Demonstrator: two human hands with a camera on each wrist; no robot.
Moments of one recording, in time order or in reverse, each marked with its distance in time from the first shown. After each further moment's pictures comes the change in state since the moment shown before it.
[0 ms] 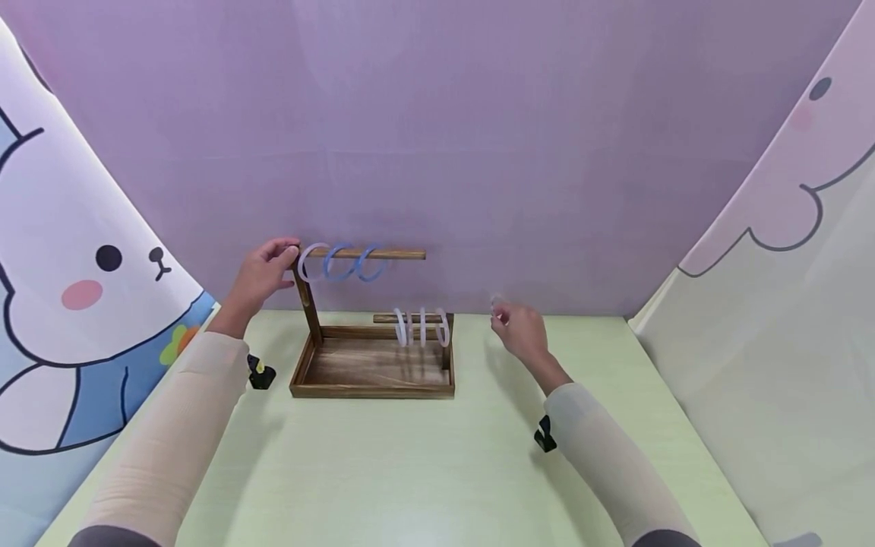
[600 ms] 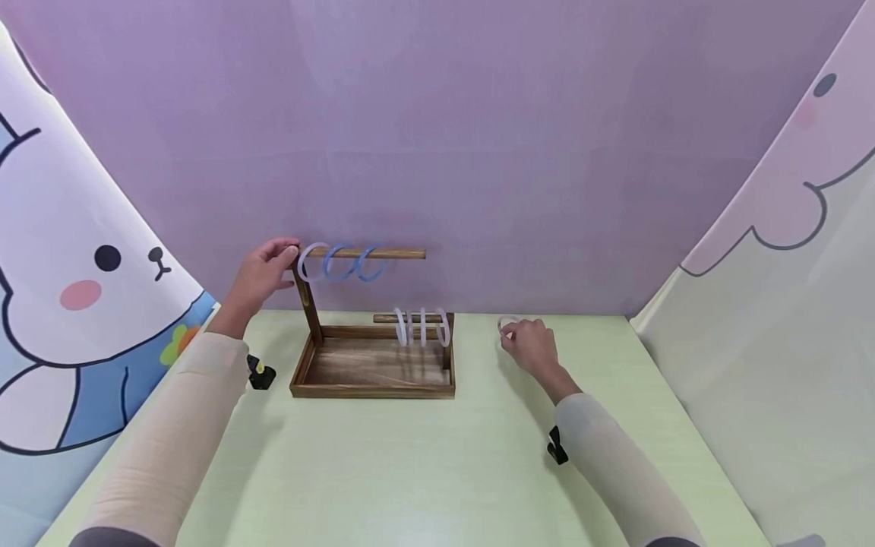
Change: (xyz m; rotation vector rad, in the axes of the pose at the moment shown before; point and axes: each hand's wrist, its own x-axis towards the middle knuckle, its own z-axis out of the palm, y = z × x) left_hand -0.003 0.002 -0.001 -0.013 -0.003 0.003; right_hand -0.017 0.030 0.013 -0.222 -0.137 0.012
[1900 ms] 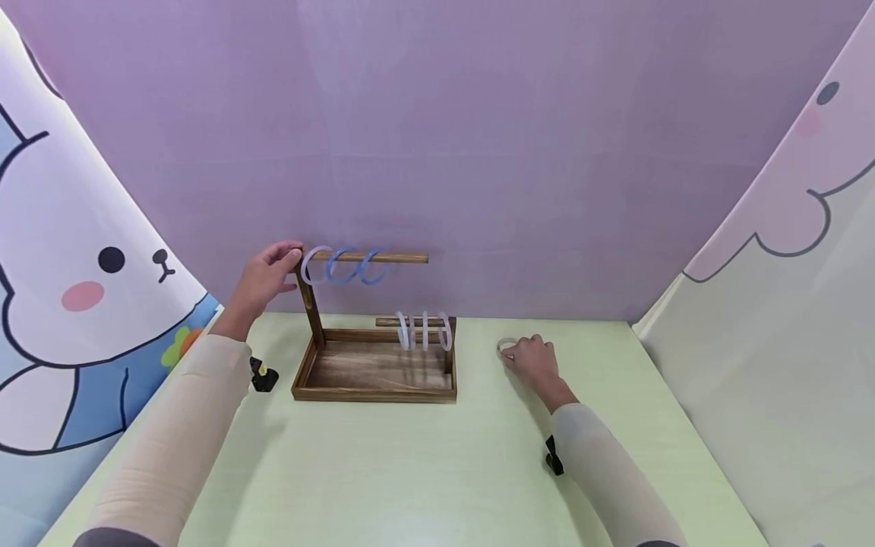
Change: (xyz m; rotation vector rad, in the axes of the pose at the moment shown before) left_hand 0.007 -0.008 0.000 -0.008 -0.006 -0.004; right_hand -0.007 0.014 0.029 -0.171 -0.087 -0.046
